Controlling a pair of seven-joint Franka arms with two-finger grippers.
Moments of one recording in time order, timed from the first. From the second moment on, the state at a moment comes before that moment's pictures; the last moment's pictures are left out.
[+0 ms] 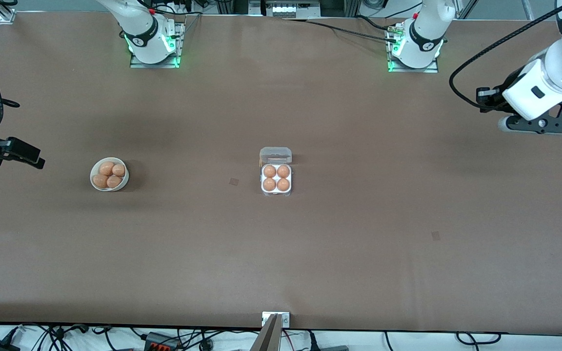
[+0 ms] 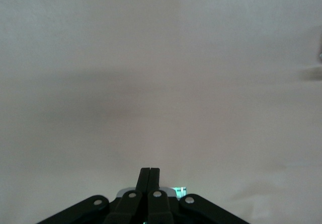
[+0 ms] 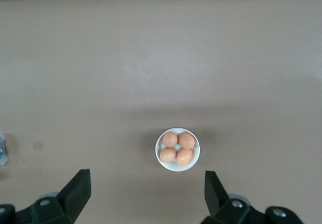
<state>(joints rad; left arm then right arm) -0.02 0.02 -0.09 -1.62 0.00 1.37 -0.05 0.03 0.23 -0.06 -1.37 0.02 1.64 0.01</state>
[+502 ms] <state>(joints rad) -0.03 0.03 -0.28 -1.63 -0.01 1.41 -0.11 0.03 0.04 -0.05 -1.65 -0.01 1.70 0.00</state>
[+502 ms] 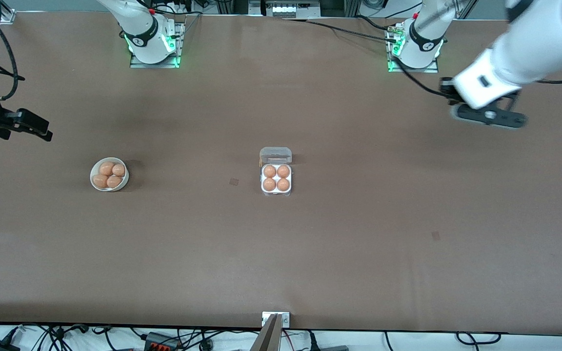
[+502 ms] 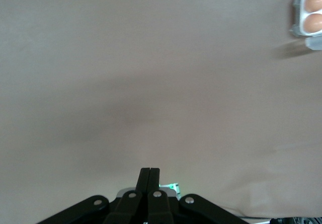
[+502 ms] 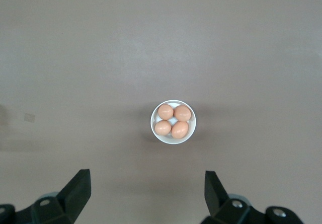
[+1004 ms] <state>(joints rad) -0.04 0.11 -0.52 -1.78 -0.02 1.72 -0.45 0.03 0.00 -0.05 -1.75 -0.01 1.78 -0.02</state>
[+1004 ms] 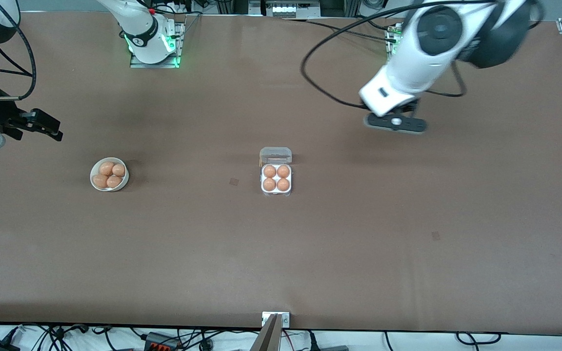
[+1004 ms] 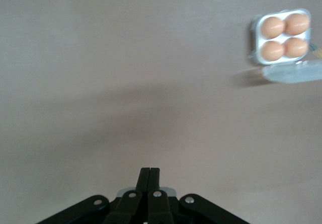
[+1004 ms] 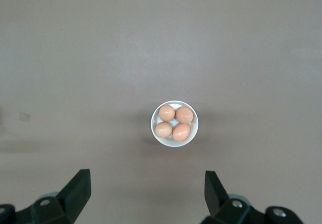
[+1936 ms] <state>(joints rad) -0.15 0.45 -0.68 -1.79 0.05 2.17 -0.73 0.02 -0.01 -0.06 -1.73 -0.01 1.73 -0.05</state>
